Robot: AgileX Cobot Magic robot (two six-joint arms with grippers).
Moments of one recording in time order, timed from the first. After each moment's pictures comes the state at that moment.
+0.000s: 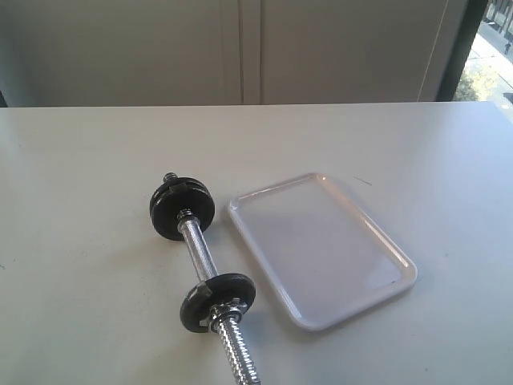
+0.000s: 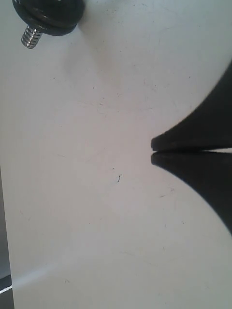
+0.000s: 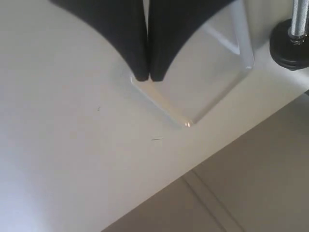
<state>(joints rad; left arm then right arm) -0.03 0.00 0.02 -0.10 0.40 0.15 0.11 0.01 -0.01 -0.06 0.34 0.63</state>
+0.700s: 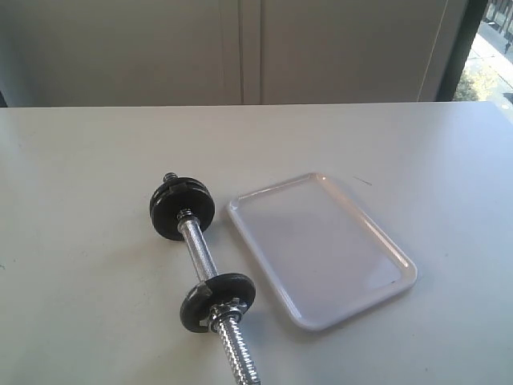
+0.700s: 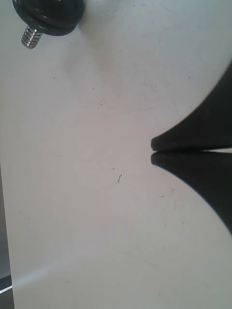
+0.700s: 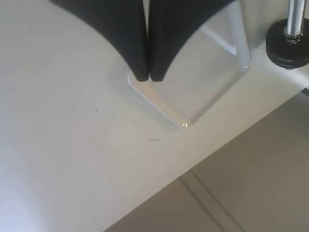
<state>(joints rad) -0.03 0.00 0.02 -0.10 0.40 0.15 0.11 0.01 -0.01 -0.05 0.34 0.63</state>
